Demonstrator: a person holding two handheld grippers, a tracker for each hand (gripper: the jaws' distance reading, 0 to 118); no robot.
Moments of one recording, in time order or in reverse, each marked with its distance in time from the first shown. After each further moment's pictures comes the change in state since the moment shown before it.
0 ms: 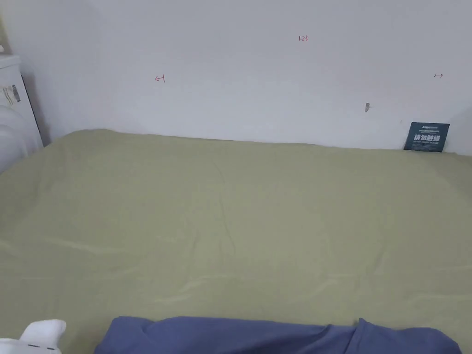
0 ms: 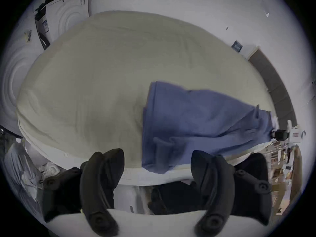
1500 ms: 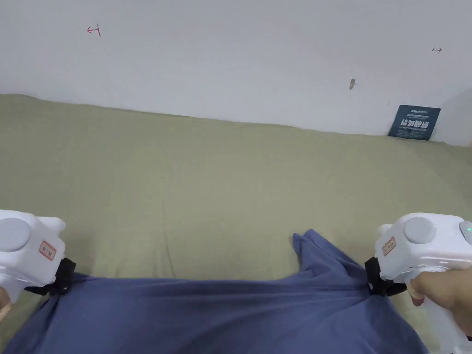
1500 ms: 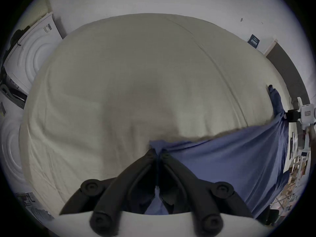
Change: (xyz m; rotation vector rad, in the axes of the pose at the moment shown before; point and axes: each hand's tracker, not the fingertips) left arm 0.068 0.288 -0.183 -0.086 0.178 -0.136; right arm -0.038 0.339 -0.166 -0.033 -0.122 0.023
